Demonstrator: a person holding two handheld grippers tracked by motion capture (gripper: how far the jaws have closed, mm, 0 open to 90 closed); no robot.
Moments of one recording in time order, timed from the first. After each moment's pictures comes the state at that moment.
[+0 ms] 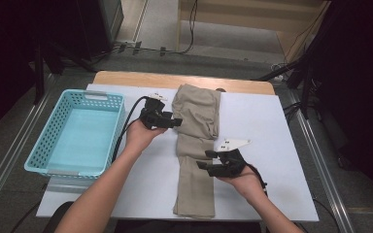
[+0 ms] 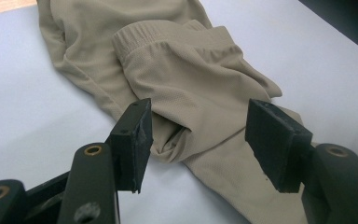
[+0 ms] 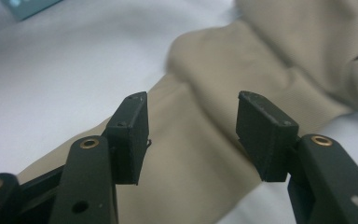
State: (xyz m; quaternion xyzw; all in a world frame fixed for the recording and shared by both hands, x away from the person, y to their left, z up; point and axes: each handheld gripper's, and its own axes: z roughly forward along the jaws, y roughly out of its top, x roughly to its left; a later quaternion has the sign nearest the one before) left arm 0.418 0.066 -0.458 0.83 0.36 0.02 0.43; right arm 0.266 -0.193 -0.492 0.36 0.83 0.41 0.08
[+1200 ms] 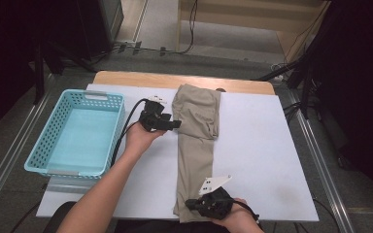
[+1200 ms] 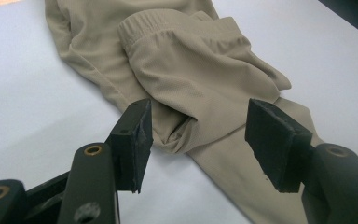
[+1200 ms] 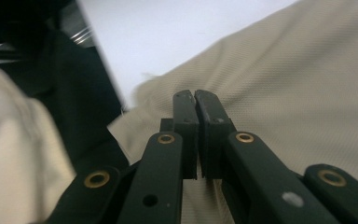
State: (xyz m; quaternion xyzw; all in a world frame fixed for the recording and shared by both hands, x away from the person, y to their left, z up) left arm 0.414 0.066 -0.465 0.83 0.36 0.04 0.42; right arm 0.180 -0.149 -0.512 0.31 0.88 0.36 -0.03
